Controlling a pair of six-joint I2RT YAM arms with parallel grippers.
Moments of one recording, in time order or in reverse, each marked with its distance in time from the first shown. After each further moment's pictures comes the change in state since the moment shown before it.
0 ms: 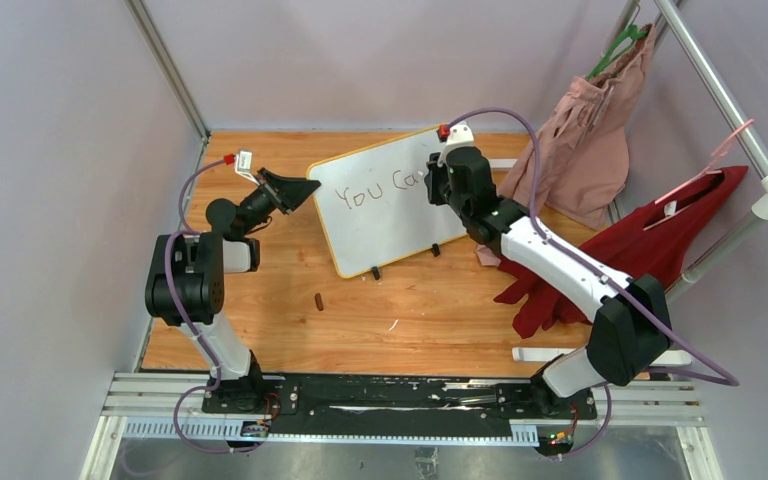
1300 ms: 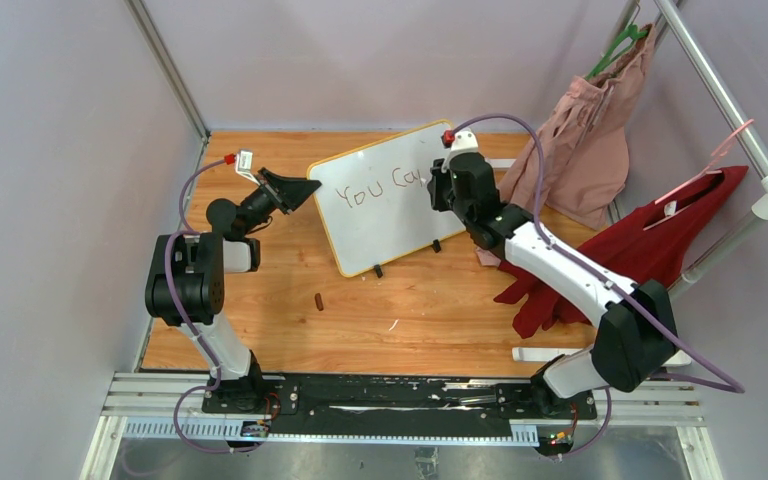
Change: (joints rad) left arm -0.005 -0.003 0.000 -0.001 -0.002 0.003; right arm -0.004 -0.034 -0.062 -0.008 -0.008 0.030
